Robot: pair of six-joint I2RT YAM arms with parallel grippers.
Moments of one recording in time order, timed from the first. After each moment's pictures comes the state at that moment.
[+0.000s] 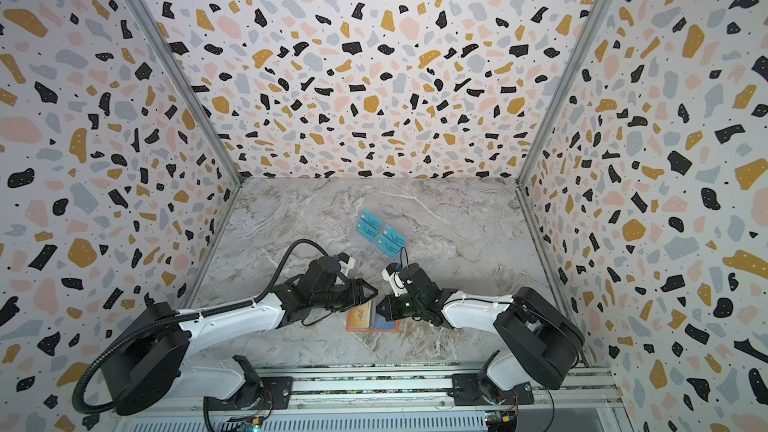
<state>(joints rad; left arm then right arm) -0.76 1.33 0.60 -0.01 0.31 -0.96 0.82 1.47 0.54 0.17 -0.47 0.63</state>
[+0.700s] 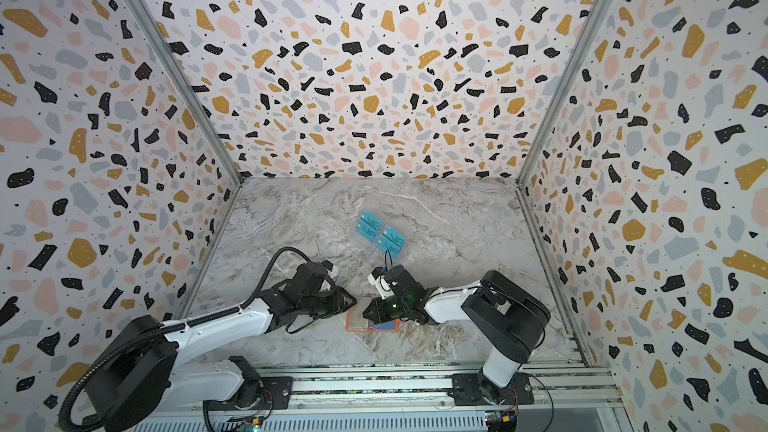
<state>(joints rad) -0.69 1.27 0.50 -0.10 0.31 -0.89 0.87 1.66 0.61 0.28 -0.51 0.65</state>
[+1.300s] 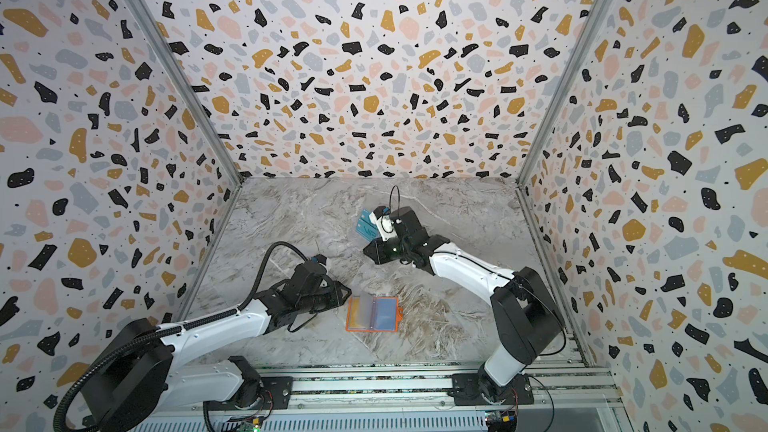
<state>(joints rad) -0.69 1.23 0.51 -0.08 0.11 -0.86 0.65 1.64 1.18 -0.22 -0.42 0.33</state>
